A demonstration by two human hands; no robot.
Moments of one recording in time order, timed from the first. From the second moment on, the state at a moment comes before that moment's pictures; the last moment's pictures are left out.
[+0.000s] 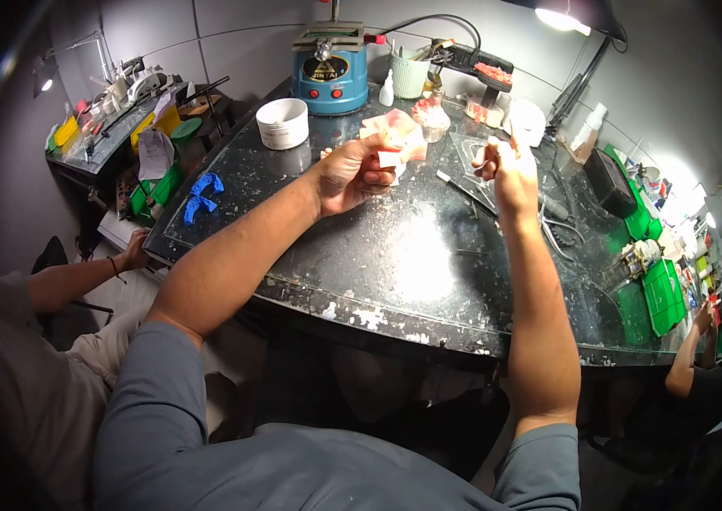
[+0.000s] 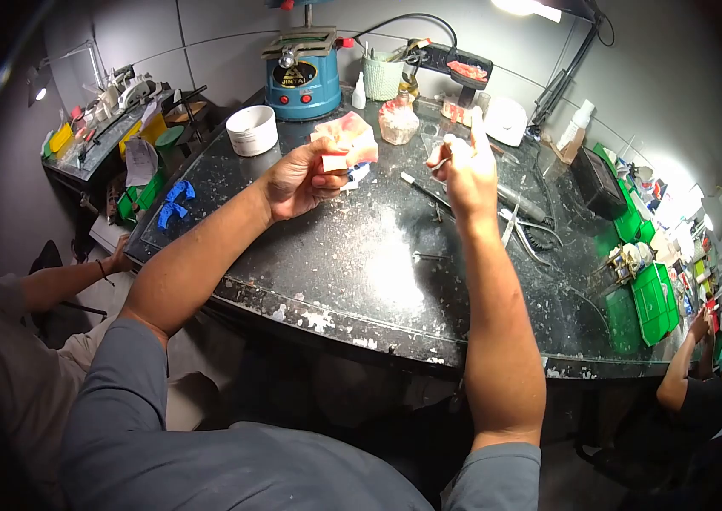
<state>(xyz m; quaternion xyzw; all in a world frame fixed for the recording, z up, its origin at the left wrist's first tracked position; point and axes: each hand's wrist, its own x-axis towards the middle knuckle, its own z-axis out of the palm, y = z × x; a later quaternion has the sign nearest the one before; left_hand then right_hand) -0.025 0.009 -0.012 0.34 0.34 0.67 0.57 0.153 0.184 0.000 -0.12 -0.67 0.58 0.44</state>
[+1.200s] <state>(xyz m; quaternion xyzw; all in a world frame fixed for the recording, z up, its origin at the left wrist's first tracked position) -0.025 0.017 -0.028 0.30 0.34 0.71 0.54 0.131 0.132 0.004 -0.02 -0.86 0.24 0.45</state>
